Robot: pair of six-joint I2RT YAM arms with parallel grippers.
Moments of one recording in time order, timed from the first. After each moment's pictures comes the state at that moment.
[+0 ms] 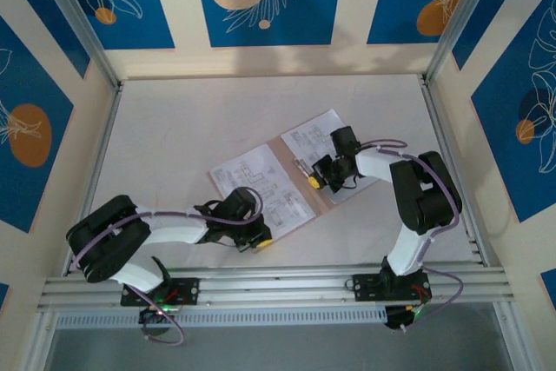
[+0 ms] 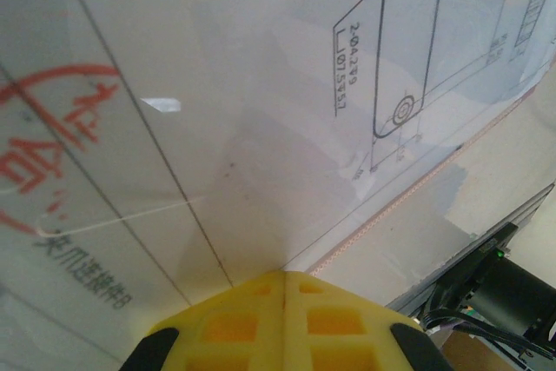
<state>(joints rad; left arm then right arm) -0.91 1.47 0.49 0.03 0.41 -1.31 0.33 1.76 0.92 -0.38 -0.46 1.24</state>
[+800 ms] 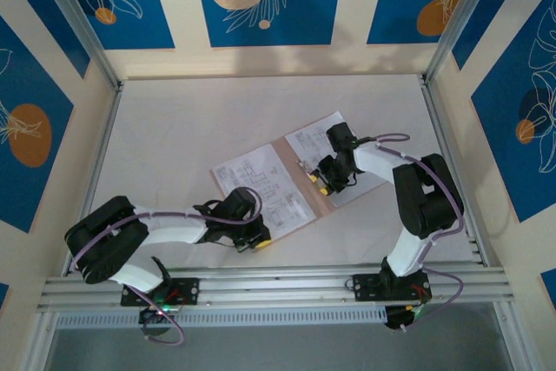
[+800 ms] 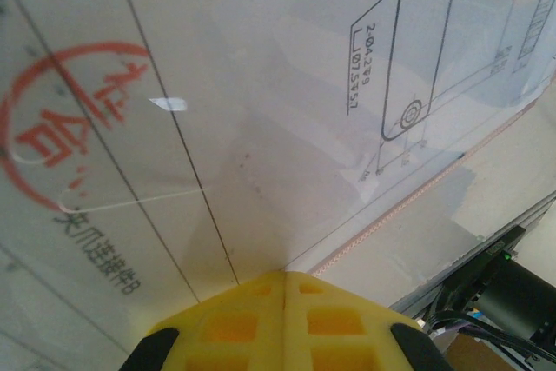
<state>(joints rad) -0.91 1.47 0.50 -0.01 0.40 -1.30 0.35 1.69 1.01 -0.60 -0.32 1.22</state>
